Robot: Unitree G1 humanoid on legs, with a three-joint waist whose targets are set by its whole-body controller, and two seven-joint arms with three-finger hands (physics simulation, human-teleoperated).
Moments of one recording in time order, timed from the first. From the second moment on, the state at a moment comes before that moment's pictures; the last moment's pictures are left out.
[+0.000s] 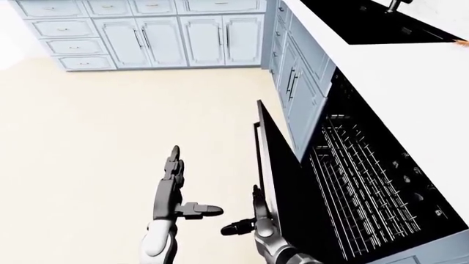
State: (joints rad) left arm 0.08 0.01 0.04 -0.06 0.00 0.02 -0.07; right arm -0.54 0.23 -0.14 1.42 -0.31 -0.20 -0.32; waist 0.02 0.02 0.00
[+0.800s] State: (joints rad) left arm 0.08 0.01 0.04 -0.06 -0.02 0.04 -0.07; right arm -0.55 0.22 -0.13 1.41 -0.37 -0.10 -0.49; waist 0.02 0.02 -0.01
